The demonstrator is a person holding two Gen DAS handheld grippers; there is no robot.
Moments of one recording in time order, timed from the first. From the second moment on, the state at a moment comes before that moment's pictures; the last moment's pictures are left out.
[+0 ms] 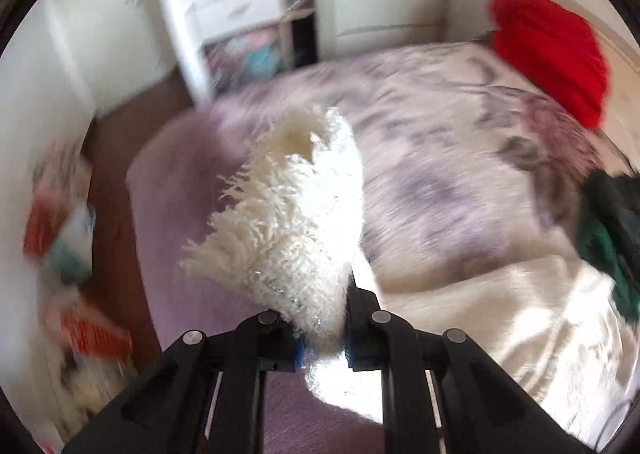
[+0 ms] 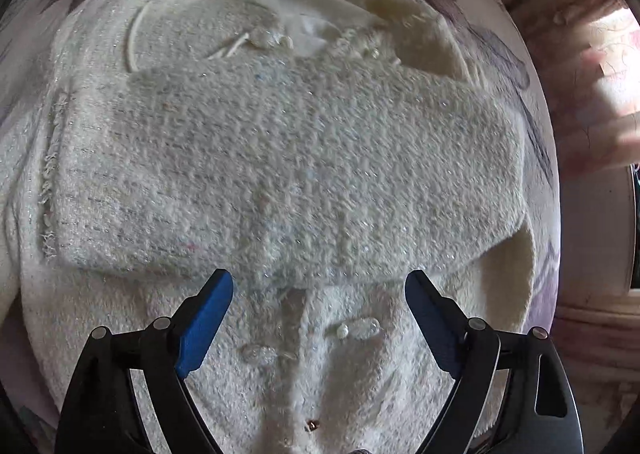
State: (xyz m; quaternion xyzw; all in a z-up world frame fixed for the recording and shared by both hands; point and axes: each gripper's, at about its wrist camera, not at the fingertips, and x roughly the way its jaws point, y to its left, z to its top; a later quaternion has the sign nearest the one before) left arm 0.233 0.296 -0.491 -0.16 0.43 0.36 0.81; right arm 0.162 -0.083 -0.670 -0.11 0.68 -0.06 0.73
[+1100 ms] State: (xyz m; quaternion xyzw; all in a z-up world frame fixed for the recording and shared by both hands) left arm 0.335 -0.097 -0.534 -0.08 0.65 -0.05 0.76; right arm 0.131 -0.490 -0.623 0.34 0.68 -0.04 0.65
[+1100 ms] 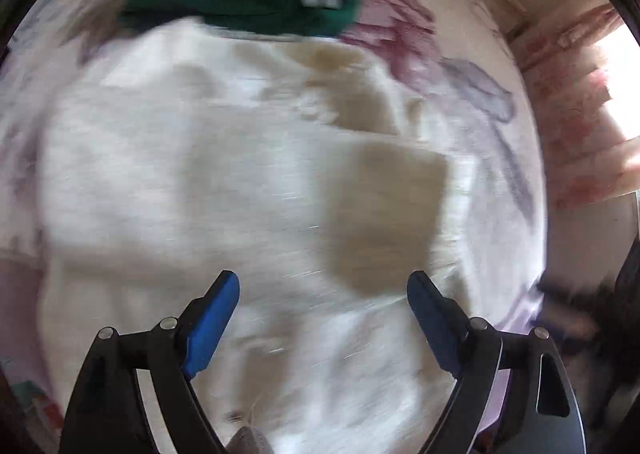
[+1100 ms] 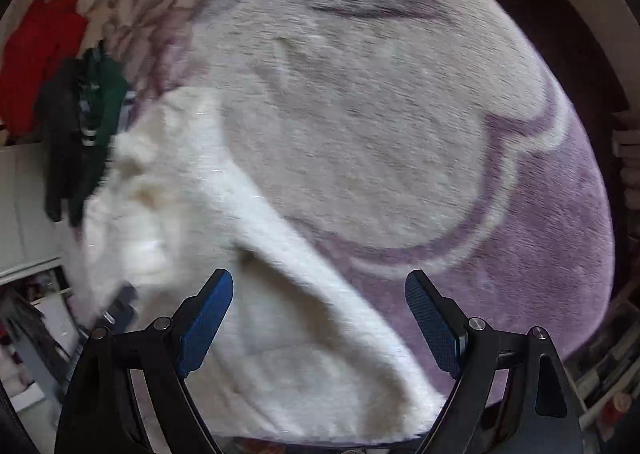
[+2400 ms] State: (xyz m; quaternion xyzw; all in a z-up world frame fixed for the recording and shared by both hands) left arm 0.198 0.026 -0.588 -0.02 0.71 0.19 0.68; right arm 0.005 -0.247 -0.689 0.04 0.82 0.10 0.56
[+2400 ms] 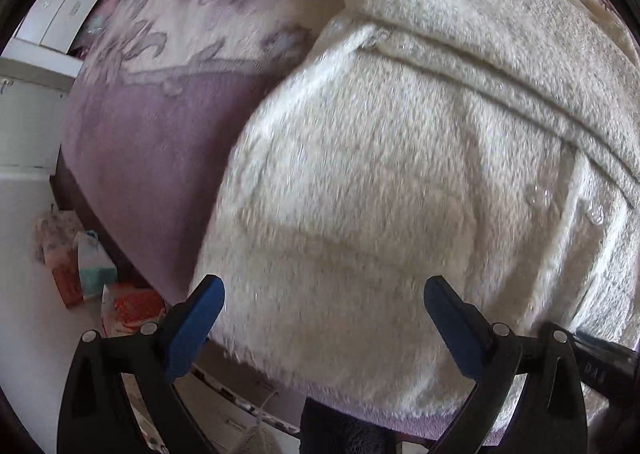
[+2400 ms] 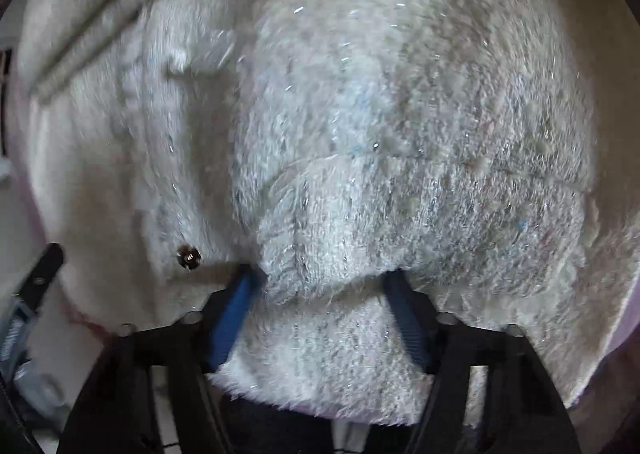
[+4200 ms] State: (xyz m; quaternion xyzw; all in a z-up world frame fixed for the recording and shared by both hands) left arm 0.282 -0.026 -0.527 0.02 0.64 0.16 0.75; right arm 0.192 -0.538 -0.514 0.27 0.75 0.00 0.60
